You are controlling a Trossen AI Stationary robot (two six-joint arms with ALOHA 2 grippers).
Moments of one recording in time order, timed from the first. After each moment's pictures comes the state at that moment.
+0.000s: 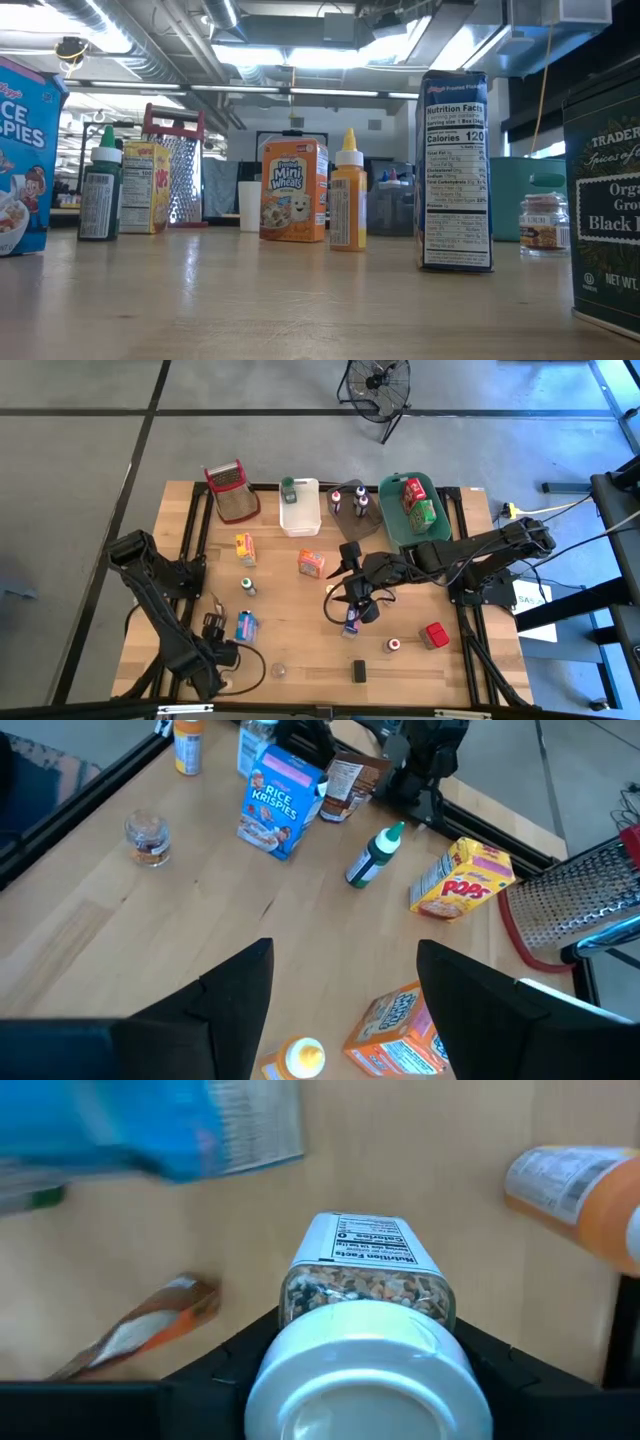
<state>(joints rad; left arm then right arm) -0.98 1.65 1.22 -1.24 -0.08 -0.85 0.27 1.51 1.35 -0.46 0.14 -0.30</state>
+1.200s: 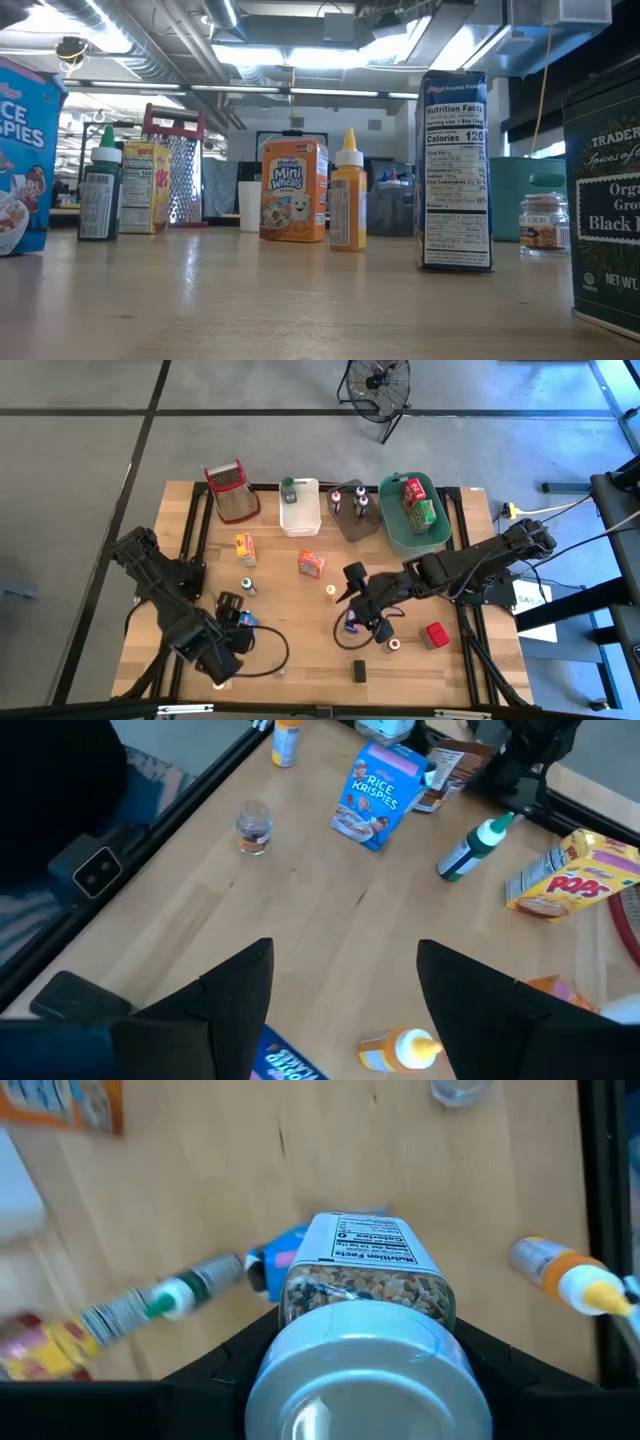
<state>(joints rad) -0.80 1.65 1.67 -1.57 -0.23 -0.54 0.39 1.51 1.35 -0.55 0.07 -0.19</state>
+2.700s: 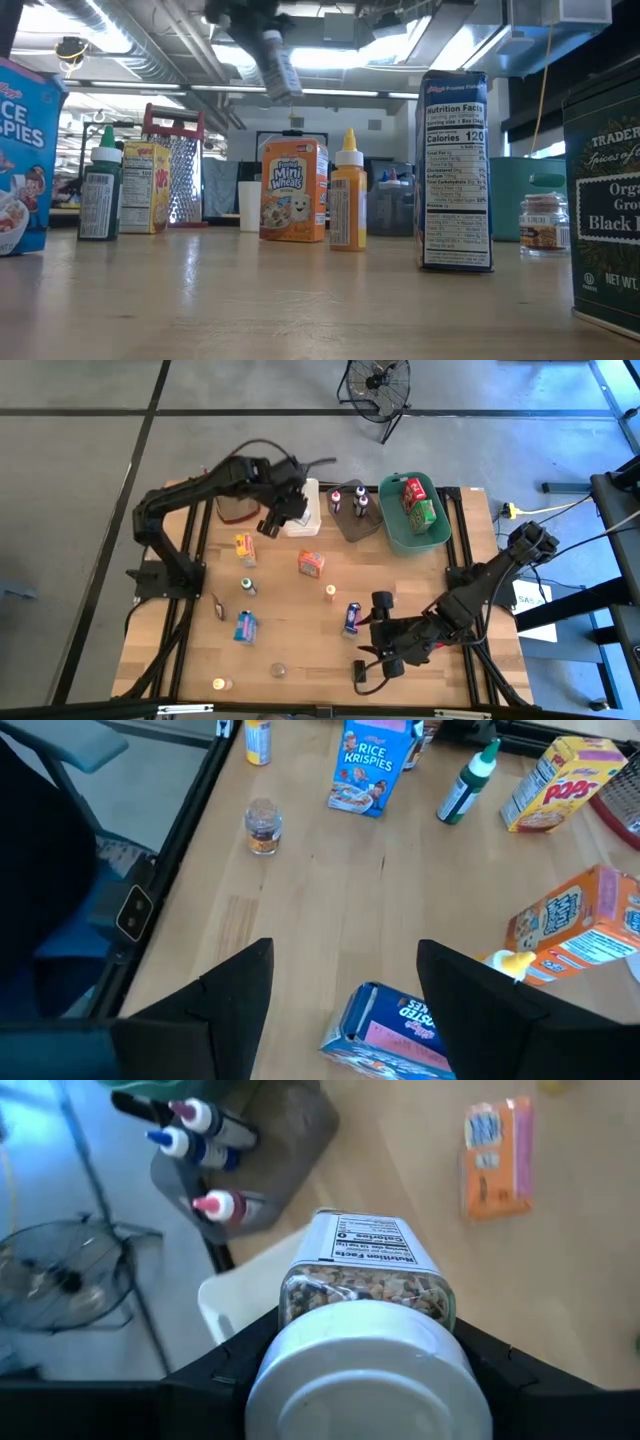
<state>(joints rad) 0.34 1.66 1.84 -1.28 -0.09 0.78 0.70 1.52 1.28 -0.55 0.48 0.31</state>
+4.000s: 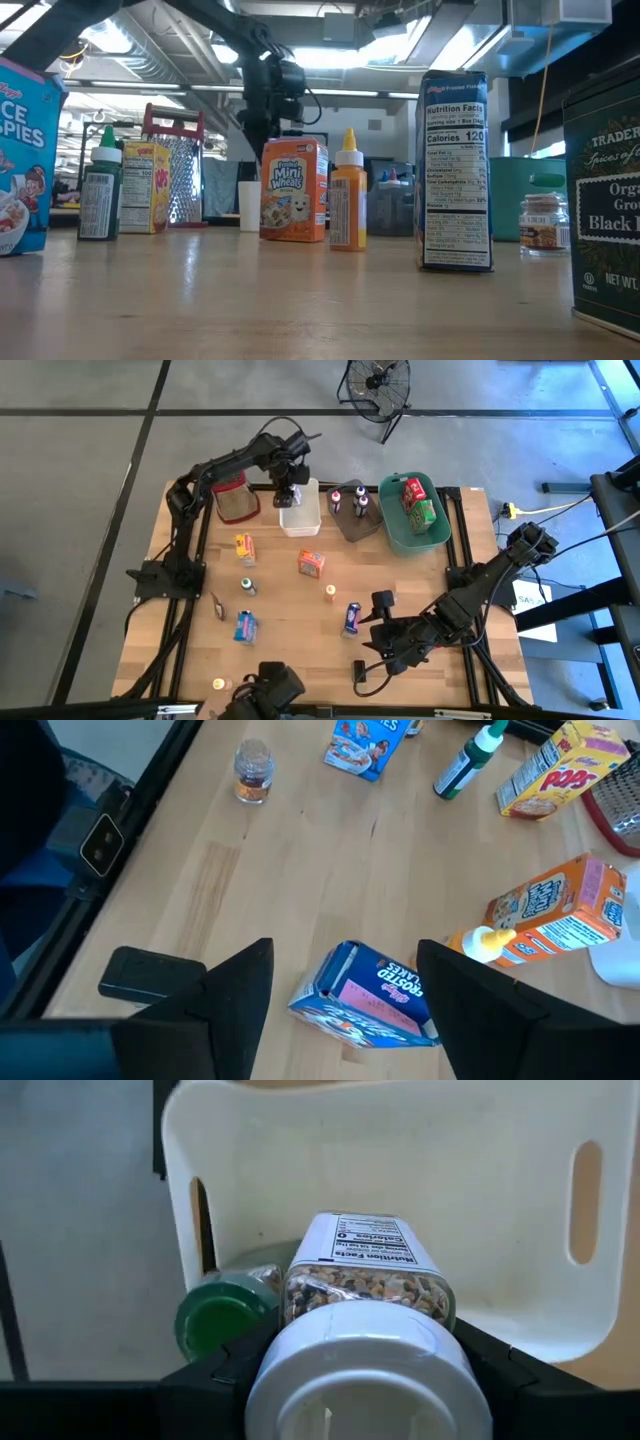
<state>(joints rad) 0.72 2.01 1.83 -1.18 0.02 0.69 0.70 1.53 1.28 -0.64 0.48 0.22</state>
